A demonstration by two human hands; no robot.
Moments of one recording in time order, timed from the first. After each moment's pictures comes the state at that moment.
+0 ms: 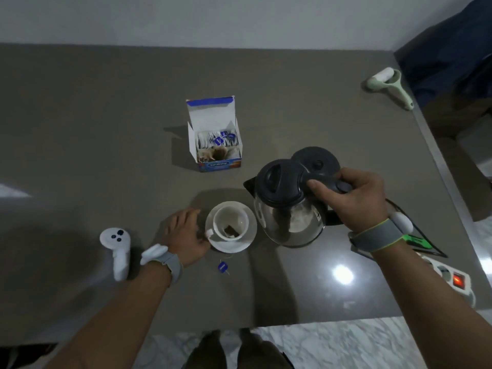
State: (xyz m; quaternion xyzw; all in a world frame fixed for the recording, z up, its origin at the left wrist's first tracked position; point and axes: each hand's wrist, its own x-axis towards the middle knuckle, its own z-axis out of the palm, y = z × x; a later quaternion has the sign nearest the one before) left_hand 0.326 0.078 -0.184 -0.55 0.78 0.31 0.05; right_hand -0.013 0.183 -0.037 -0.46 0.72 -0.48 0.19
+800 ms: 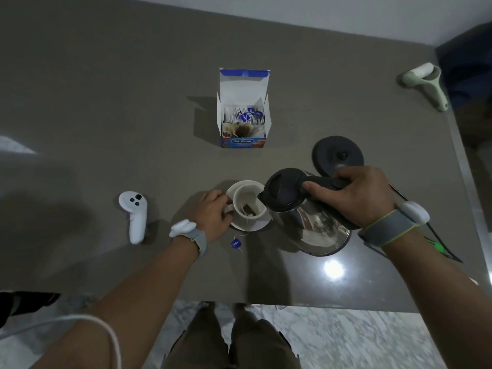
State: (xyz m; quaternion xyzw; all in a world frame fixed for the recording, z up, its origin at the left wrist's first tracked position) left_hand 0.319 0.090 -0.216 -0.48 0.81 0.32 -0.10; right_hand 0.030 0.171 -0.022 -0.57 0.78 -0.20 0.16
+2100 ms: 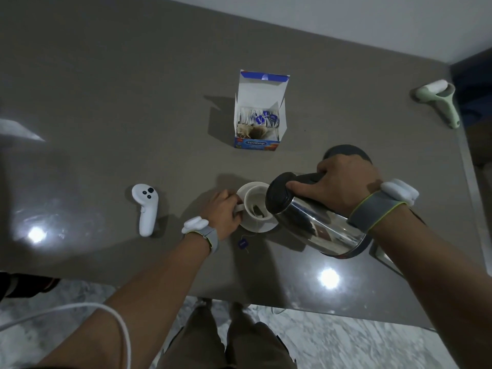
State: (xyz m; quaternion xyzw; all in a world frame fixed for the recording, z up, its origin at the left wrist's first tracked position) left_hand 0.319 0.091 -0.224 -0.50 0.80 0.32 -0.11; right_hand 0.076 0.118 -0.002 -0.63 0.77 0.04 0.09
